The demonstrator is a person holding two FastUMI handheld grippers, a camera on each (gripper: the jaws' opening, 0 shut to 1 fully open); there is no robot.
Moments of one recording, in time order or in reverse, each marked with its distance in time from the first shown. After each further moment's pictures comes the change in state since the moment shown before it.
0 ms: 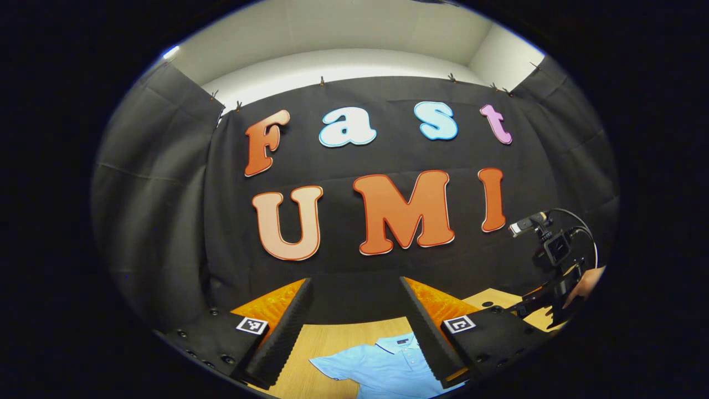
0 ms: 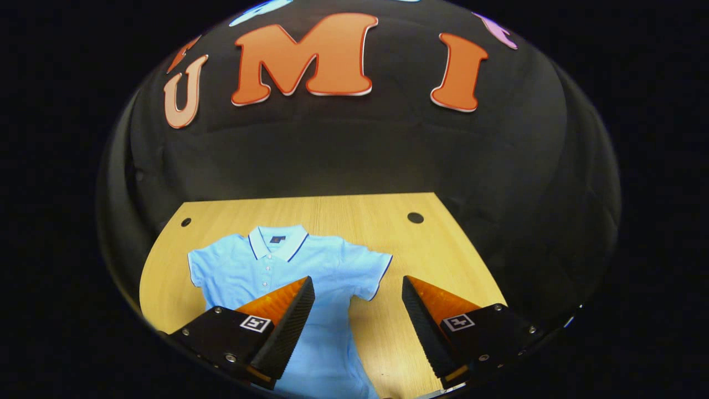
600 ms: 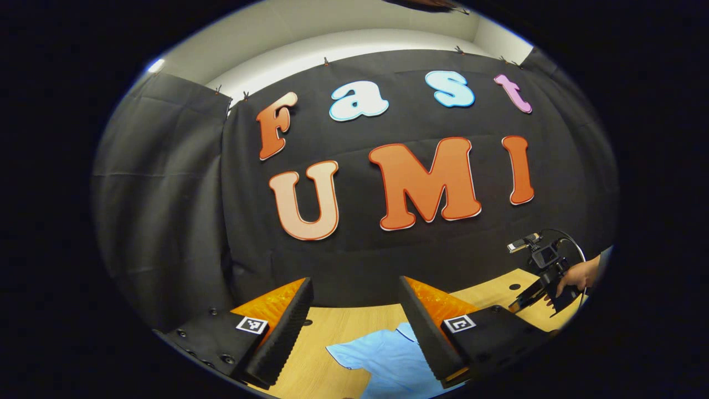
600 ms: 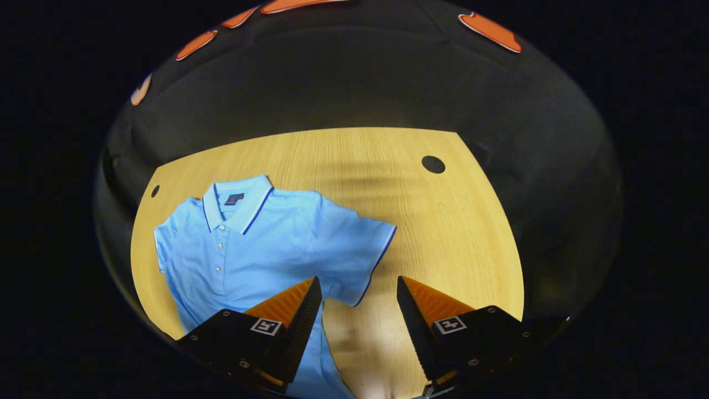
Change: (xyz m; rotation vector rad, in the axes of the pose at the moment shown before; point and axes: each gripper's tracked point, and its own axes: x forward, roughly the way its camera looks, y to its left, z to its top) left arm 0.017 -0.004 -0.043 0.053 0.146 0.148; right arm 0.134 -0.029 -0.039 -0.026 0.386 0.027
